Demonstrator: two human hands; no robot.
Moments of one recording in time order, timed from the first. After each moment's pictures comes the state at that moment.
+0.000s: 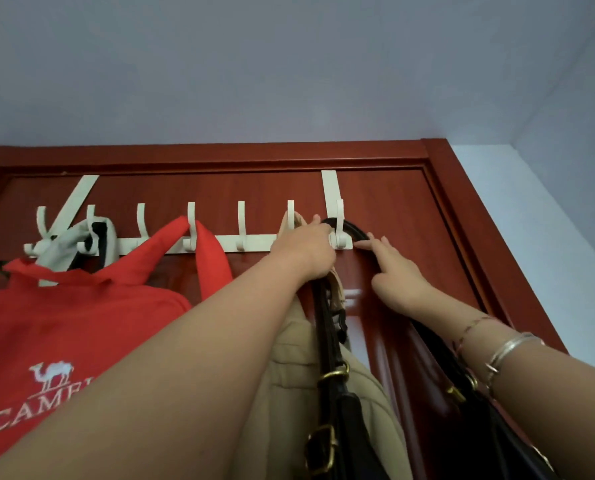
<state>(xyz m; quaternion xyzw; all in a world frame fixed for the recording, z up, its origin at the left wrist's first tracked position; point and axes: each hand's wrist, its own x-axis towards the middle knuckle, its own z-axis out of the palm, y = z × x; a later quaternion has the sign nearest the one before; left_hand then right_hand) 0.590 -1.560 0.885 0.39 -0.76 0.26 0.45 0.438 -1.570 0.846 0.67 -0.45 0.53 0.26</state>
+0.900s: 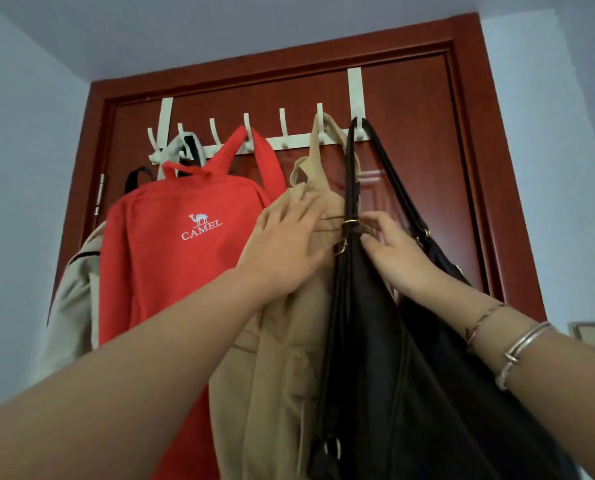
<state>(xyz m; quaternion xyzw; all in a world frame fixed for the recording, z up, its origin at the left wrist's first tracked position) 0.664 -1.436 0.671 0.44 -0.73 0.35 0.39 0.486 -1.475 0.662 0.73 -0.32 0.61 0.01</state>
